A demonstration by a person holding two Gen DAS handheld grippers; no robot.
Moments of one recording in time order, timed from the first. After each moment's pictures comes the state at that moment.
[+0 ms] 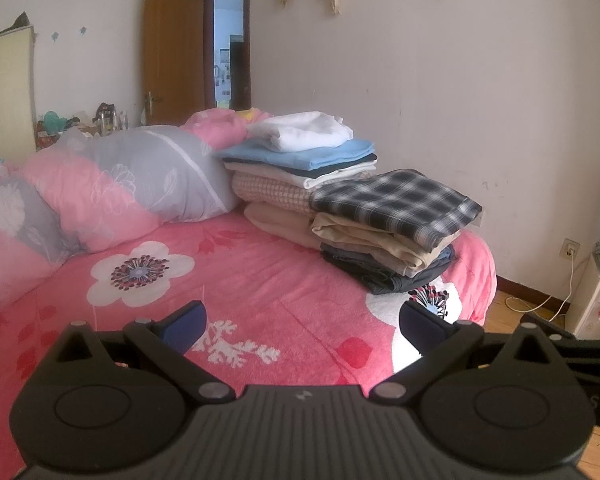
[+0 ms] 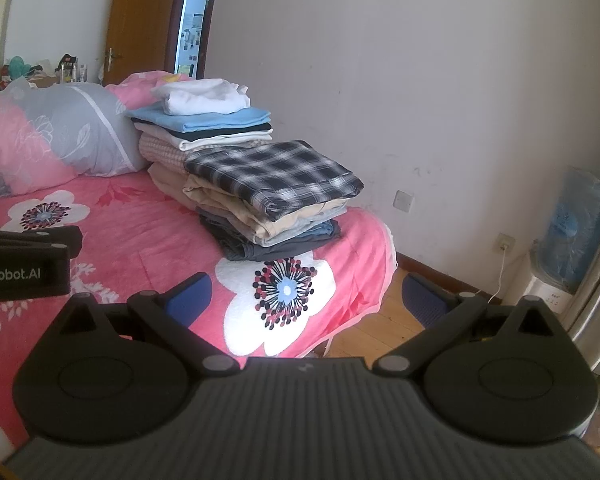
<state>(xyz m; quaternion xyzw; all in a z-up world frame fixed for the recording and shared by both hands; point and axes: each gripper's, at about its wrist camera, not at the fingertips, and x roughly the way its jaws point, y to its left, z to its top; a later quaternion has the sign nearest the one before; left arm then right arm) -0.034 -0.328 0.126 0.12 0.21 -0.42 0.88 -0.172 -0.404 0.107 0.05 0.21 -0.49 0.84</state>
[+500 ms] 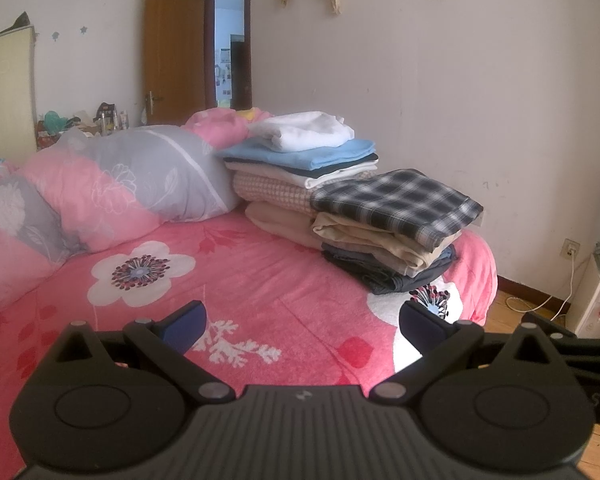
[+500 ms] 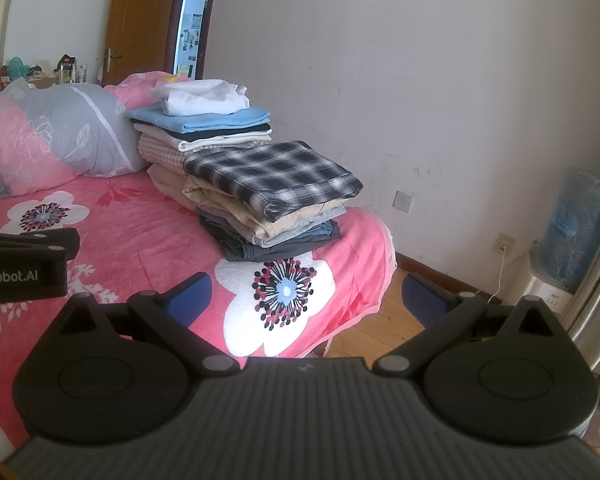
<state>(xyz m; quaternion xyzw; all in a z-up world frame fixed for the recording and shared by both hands) -0.032 -0.326 0.125 0.12 0.21 -0.42 0.88 -0.171 -0.406 0.108 0.05 0.22 -0.49 0.84</state>
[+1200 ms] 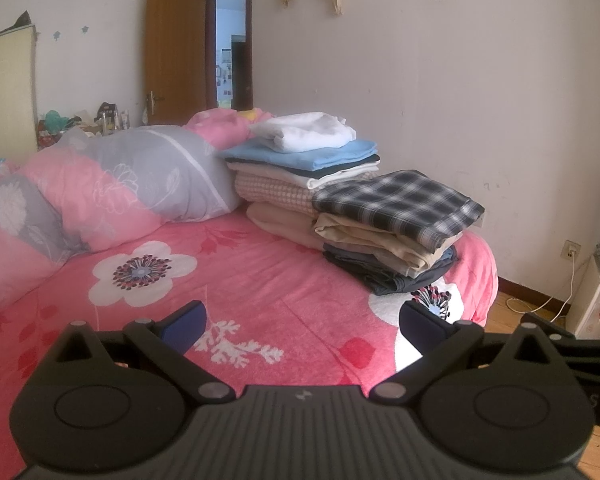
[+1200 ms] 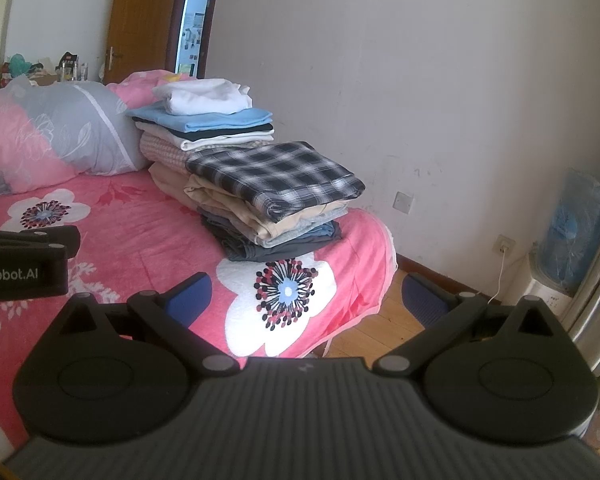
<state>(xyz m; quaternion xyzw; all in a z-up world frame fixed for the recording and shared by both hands) -0.030 -0.324 0.126 0.12 0.21 -0.42 0.88 -0.167 -0.406 0.108 0.05 0.22 -0.49 0.85</state>
